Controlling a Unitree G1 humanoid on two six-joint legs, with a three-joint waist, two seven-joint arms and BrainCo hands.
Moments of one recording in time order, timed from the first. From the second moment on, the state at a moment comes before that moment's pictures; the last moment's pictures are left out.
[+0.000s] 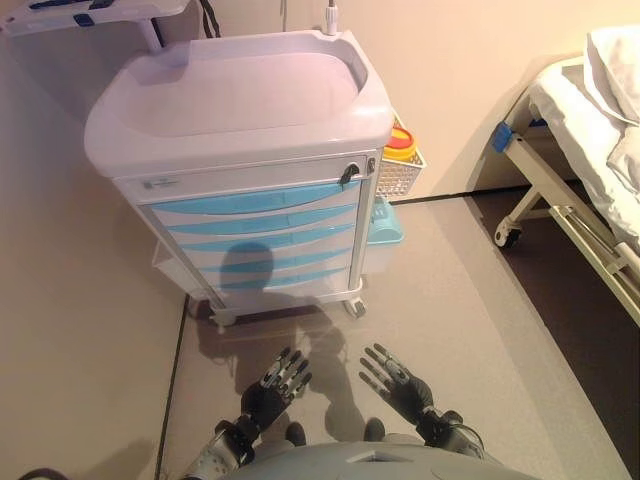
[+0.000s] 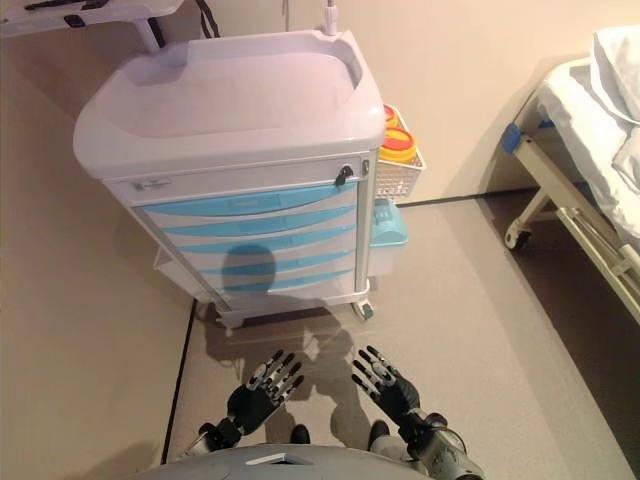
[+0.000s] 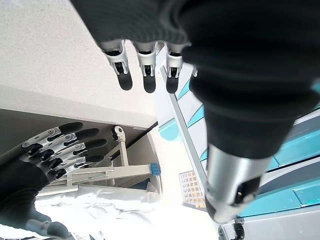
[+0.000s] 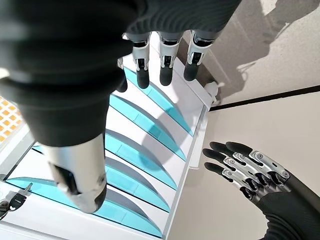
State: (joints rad) left arm 0.12 0.19 -0.29 0.86 -1.16 0.04 -0.66; right arm 0.11 -0.22 0.32 0.82 0.98 -0.05 0.60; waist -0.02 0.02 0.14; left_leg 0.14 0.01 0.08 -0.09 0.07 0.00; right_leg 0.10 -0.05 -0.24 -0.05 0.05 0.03
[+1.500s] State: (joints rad) left arm 0.12 0.18 -0.29 0.86 -1.24 0.02 -0.75; right arm 0.10 -0.23 0.31 0.82 0.98 -0.06 0.59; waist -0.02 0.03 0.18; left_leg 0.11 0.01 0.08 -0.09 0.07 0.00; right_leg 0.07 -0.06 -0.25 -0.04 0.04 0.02
